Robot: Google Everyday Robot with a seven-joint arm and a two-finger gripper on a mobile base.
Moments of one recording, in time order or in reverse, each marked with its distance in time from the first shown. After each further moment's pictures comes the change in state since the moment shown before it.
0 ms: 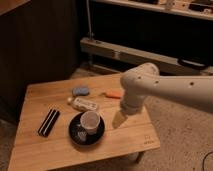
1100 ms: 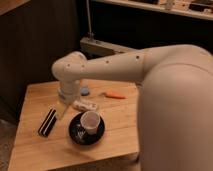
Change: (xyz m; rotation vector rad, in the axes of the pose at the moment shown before) arm -0.209 0.173 0.009 -0.107 -0.122 -0.439
